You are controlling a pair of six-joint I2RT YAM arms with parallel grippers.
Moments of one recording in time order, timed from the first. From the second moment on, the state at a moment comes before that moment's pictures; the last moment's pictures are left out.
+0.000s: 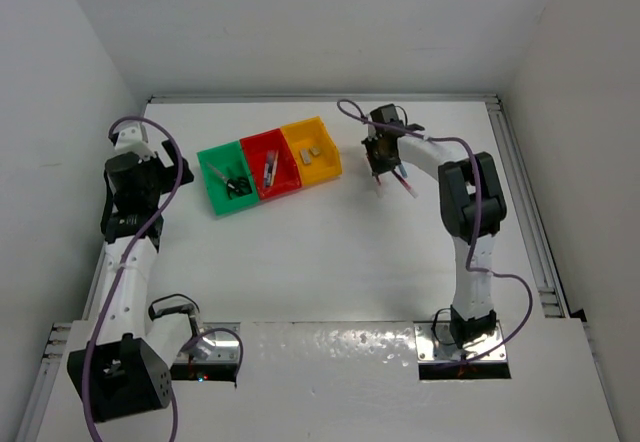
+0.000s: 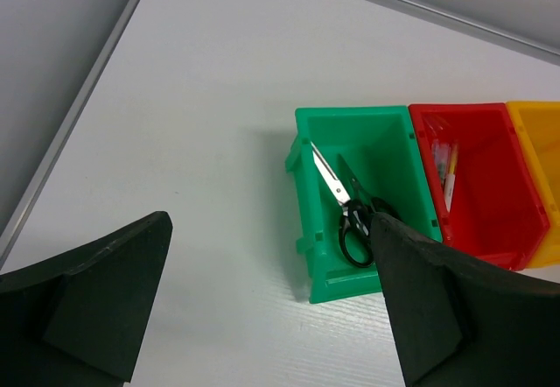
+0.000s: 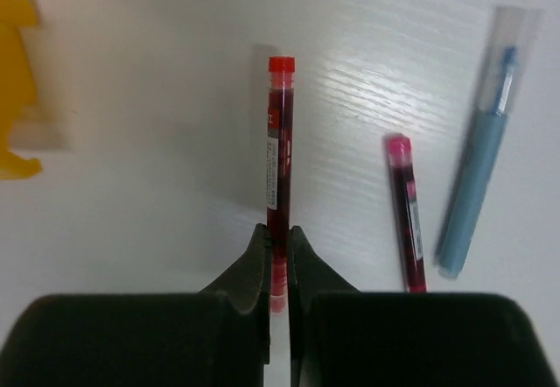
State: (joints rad) left arm 0.24 0.95 0.75 -0.15 0.03 -0.17; right arm 0.32 2.17 1.56 -0.47 0.02 -0.05
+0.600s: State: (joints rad) left arm 0.23 0.83 0.66 -0.15 -0.05 -0.21; right arm 0.76 2.24 1.94 0.01 0.14 0.64
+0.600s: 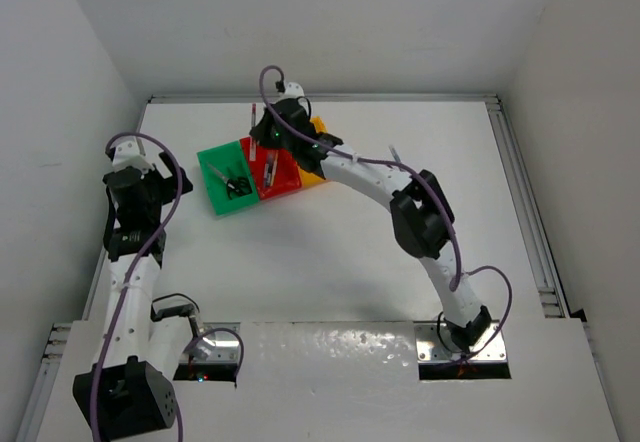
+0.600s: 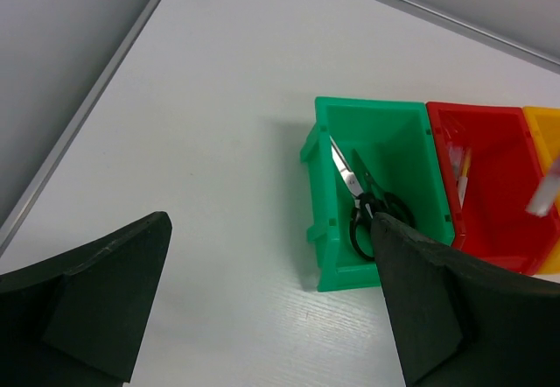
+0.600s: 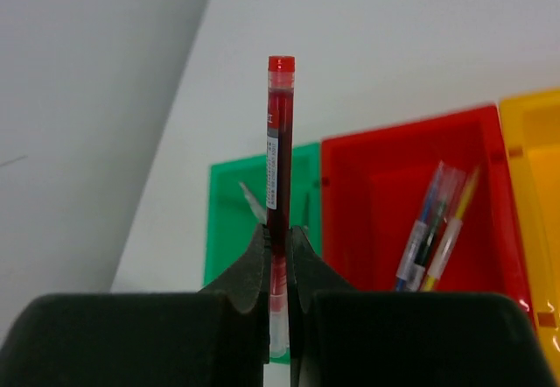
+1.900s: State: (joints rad) left arm 0.22 0.81 0.62 -0.12 -0.04 -0.21; right arm 0.36 1.96 1.75 -0.34 0.02 0.26
